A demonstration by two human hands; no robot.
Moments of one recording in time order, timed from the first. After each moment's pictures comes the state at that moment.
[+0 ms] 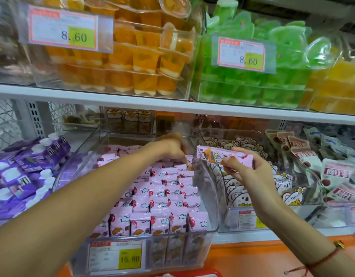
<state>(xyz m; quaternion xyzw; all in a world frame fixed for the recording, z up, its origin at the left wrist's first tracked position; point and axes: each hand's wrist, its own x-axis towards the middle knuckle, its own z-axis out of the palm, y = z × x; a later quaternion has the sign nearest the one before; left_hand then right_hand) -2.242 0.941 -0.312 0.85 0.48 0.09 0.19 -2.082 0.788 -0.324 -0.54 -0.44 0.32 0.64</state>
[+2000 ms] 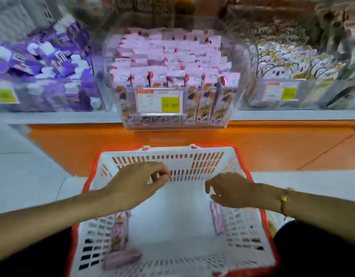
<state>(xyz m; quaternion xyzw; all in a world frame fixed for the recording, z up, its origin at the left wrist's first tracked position) -2.395 0.657 -0.487 0.84 0.47 0.09 0.25 -2.132 0.650 -0.524 -0.54 -0.80 0.18 -0.18</state>
